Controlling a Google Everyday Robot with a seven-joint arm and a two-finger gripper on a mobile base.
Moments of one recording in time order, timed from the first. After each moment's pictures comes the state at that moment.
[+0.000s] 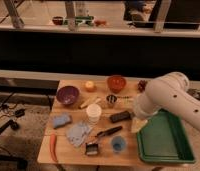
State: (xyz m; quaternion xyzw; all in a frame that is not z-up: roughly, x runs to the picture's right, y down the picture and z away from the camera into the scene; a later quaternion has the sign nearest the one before) arm 0.129 0.116 0.628 -0.23 -0.14 -0.05 0.96
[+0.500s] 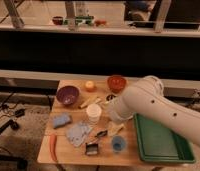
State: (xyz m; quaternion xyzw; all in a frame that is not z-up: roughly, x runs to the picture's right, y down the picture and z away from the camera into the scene) arm 0.024 0.127 0.614 -0.21 -0.24 -0.10 0.94
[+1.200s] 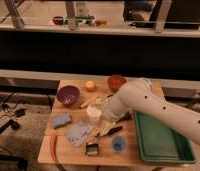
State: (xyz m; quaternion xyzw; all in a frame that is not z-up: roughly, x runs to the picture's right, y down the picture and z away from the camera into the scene) arm 0.001 0.131 0.642 -0.22 -0.29 -0.10 0.92
